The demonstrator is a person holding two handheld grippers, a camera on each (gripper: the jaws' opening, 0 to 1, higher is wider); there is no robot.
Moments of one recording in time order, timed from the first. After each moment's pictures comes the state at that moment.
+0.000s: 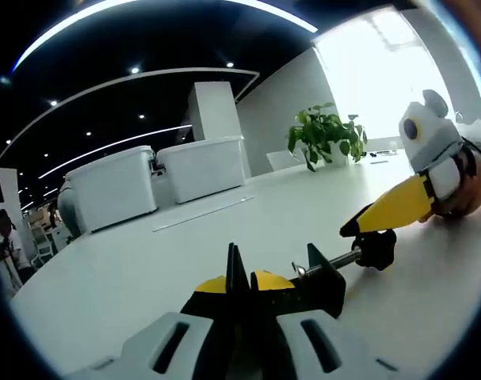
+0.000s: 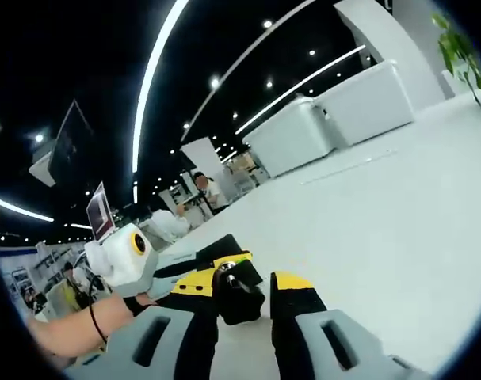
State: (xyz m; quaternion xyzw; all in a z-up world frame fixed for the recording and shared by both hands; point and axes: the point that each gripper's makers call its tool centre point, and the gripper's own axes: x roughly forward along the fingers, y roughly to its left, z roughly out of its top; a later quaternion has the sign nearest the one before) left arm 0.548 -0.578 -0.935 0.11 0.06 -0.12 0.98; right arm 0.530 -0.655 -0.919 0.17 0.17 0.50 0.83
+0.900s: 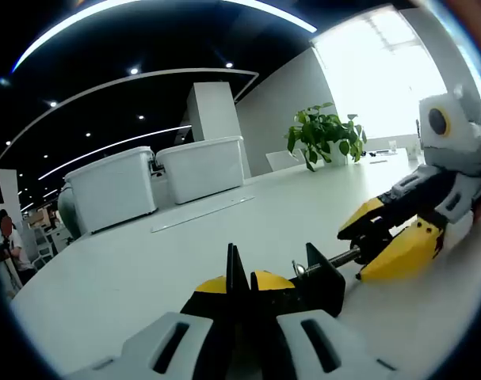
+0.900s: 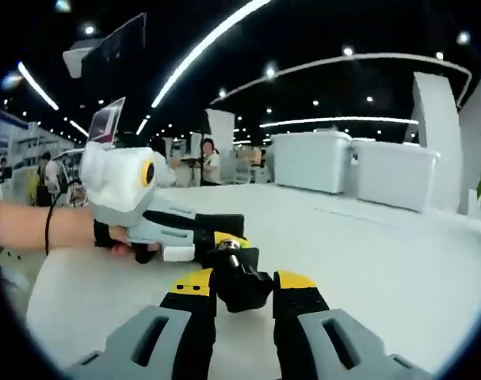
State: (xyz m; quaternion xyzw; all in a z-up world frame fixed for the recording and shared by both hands) left arm 0.547 -0.579 -0.935 0.11 0.06 -0.12 0.98; right arm 0.517 -0.642 -0.925 -0.13 0.01 0.49 0.86
